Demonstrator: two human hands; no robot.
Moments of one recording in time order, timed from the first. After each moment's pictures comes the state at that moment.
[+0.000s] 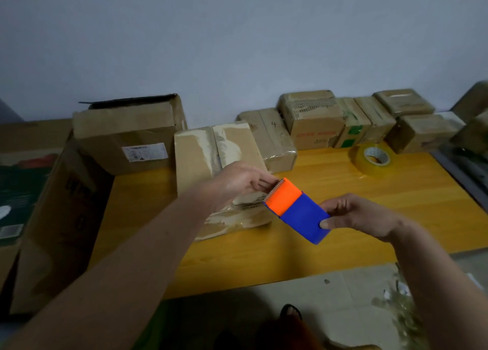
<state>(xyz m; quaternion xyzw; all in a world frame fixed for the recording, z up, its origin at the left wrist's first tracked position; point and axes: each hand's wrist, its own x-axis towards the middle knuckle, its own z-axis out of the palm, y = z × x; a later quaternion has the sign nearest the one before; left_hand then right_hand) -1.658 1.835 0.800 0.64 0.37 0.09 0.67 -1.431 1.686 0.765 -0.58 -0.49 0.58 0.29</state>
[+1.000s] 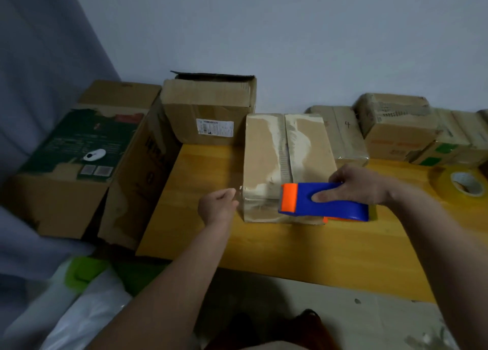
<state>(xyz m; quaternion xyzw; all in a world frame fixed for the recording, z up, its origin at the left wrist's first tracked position) -1.789 1.828 0.690 0.29 0.71 0.42 0.48 -1.531 1.803 0.795 -0.67 -0.62 0.41 0.04</state>
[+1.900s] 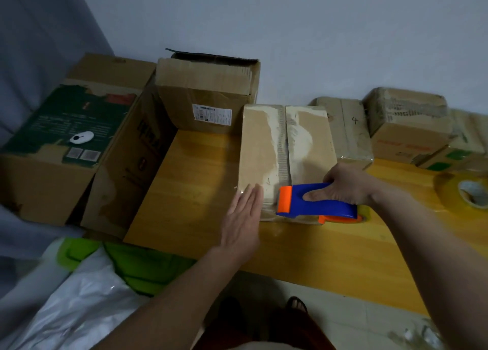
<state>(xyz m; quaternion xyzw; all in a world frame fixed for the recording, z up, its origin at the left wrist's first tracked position) -1.746 1.799 0.641 0.82 0.56 0.09 0.11 -1.519 1.844 0.761 -0.70 -0.62 0.36 -0.03</state>
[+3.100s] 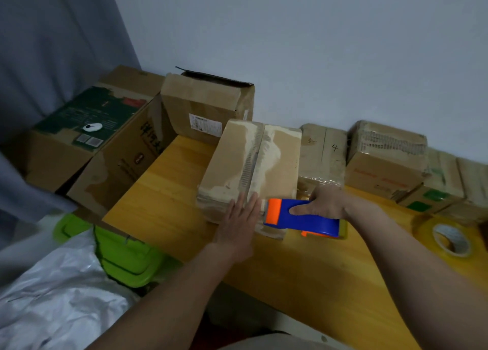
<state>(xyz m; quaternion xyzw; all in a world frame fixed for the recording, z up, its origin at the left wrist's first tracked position) -1.634 1.775 0.655 0.80 0.59 -0.07 0.07 -1.423 1.846 0.749 -0.64 -0.68 0.34 -0.12</state>
